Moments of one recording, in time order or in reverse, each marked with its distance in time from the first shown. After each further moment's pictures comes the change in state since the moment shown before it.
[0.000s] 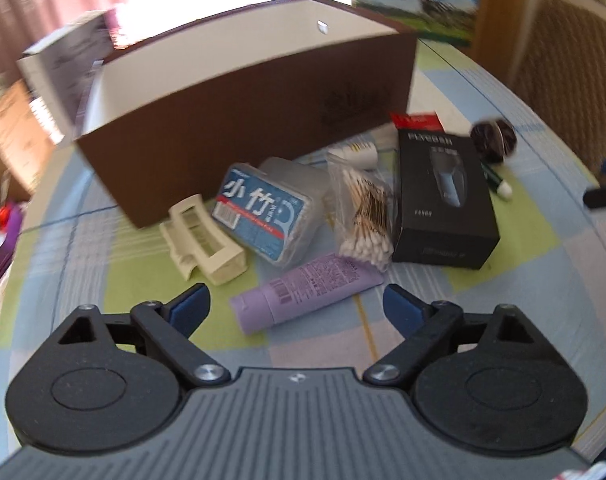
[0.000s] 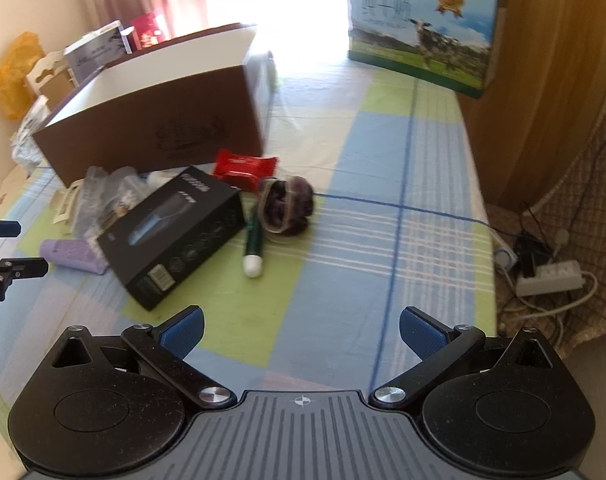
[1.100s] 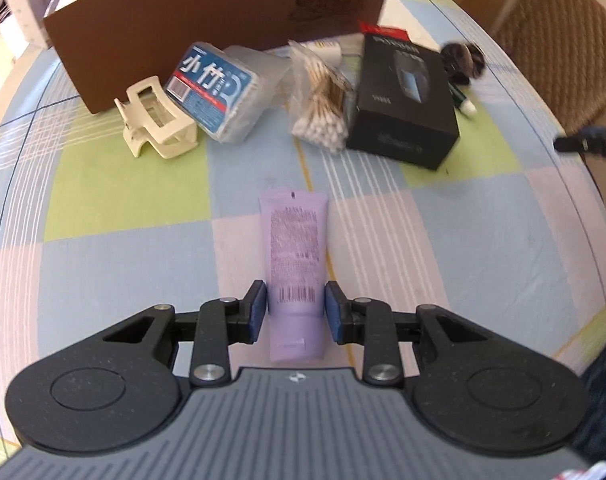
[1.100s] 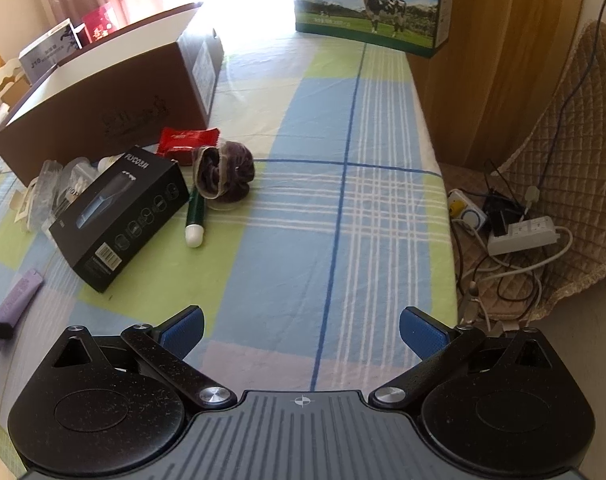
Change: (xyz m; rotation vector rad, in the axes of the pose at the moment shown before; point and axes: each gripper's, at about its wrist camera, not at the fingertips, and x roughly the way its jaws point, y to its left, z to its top) left arm -0.005 -0.012 -0.033 -0.113 0.214 -0.111; right arm 0.004 -0.024 -0.018 0.076 0.059 -0.059
